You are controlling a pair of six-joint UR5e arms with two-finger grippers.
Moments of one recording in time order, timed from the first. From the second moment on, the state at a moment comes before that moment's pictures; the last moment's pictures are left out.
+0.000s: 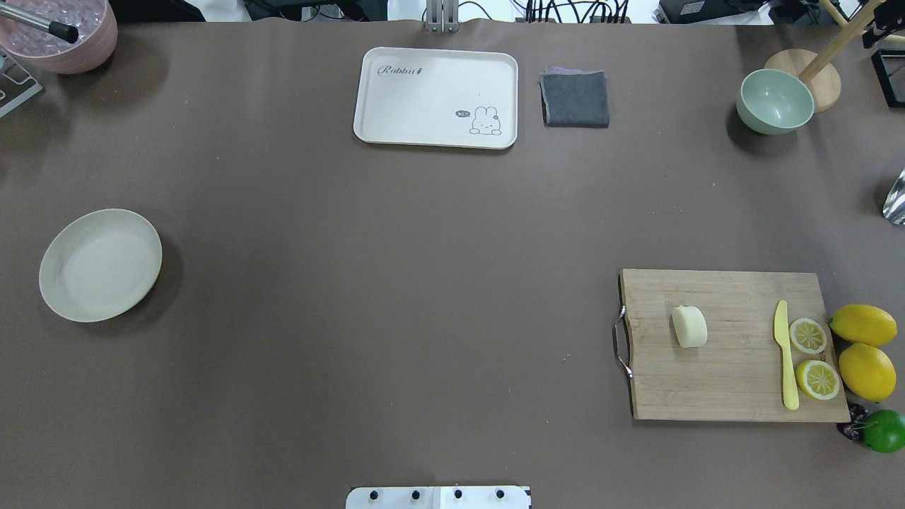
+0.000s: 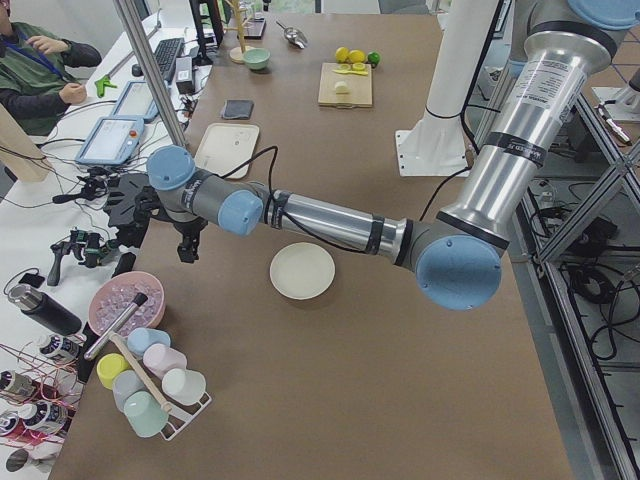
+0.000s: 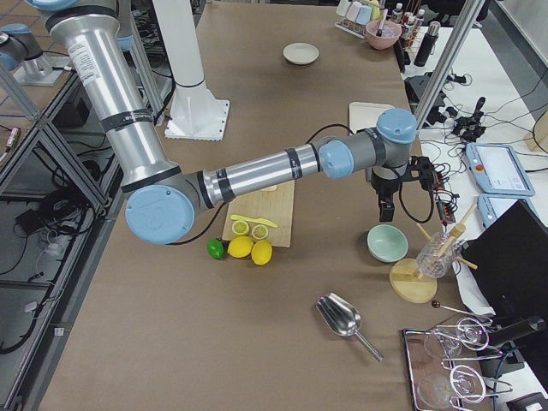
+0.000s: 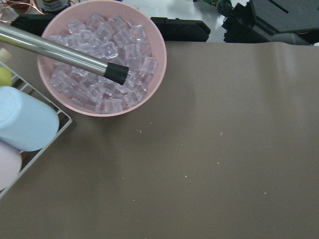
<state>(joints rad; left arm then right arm) -1.45 -1.96 -1.41 -1.79 -2.51 -0.34 1.44 -1.19 1.51 -1.51 2.31 0.37</state>
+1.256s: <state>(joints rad) -1.20 -1.72 -1.32 -2.24 -2.50 -0.35 1.42 -1.19 1.53 -1.51 2.30 0.37</state>
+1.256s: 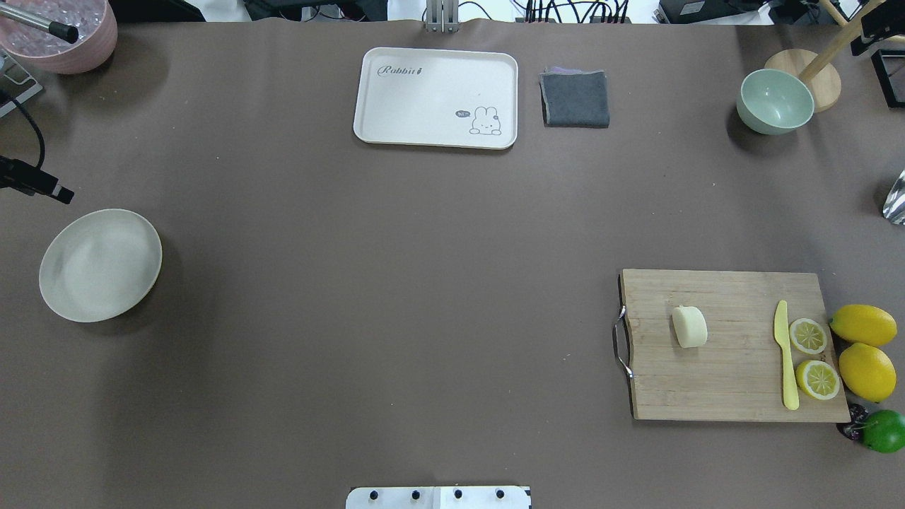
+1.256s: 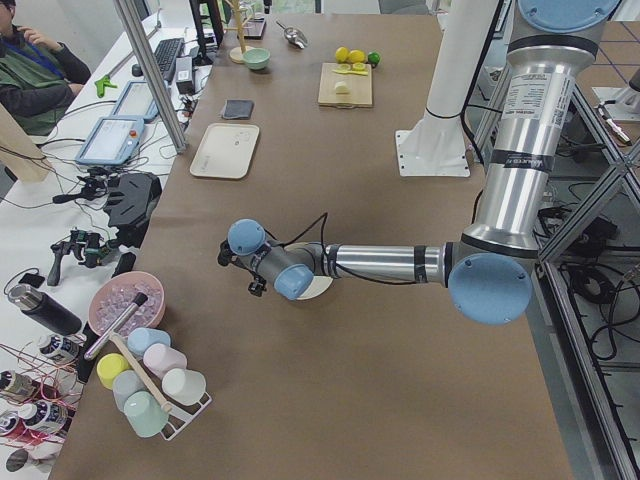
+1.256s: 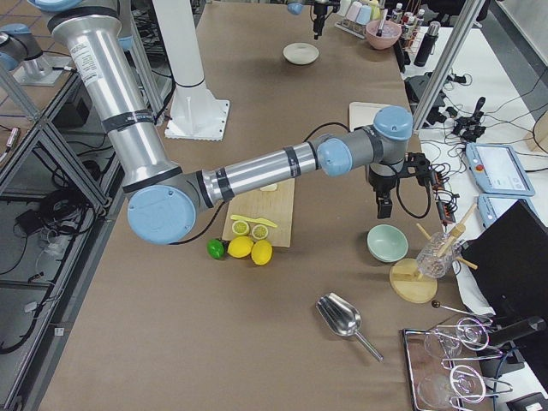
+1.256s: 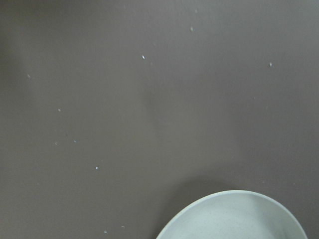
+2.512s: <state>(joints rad) -1.13 -1.71 -1.26 -2.35 -2.48 -0.35 1.42 -1.19 1.54 -1.51 2.30 0.37</state>
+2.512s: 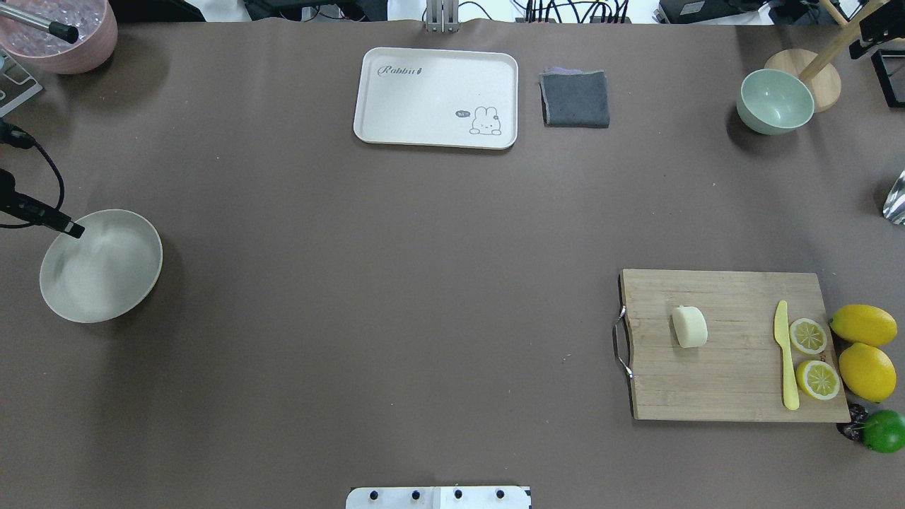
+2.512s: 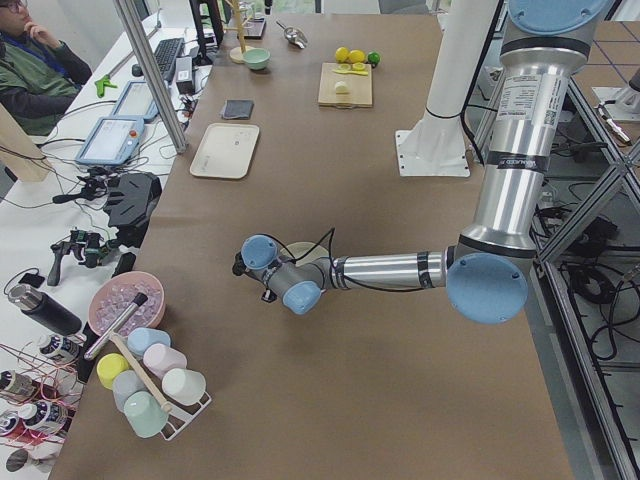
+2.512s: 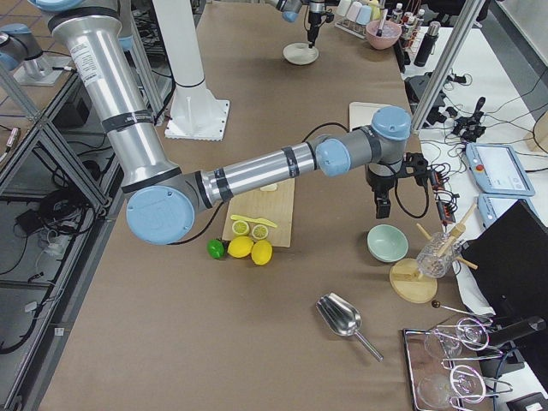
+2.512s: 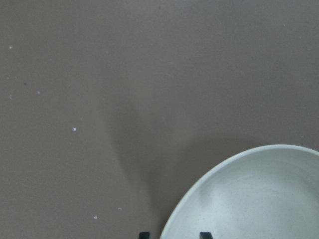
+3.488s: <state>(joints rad) -1.14 -1.81 -1.30 -2.34 -2.54 -0.42 1.40 -1.19 1.54 -1.51 2.29 0.37</state>
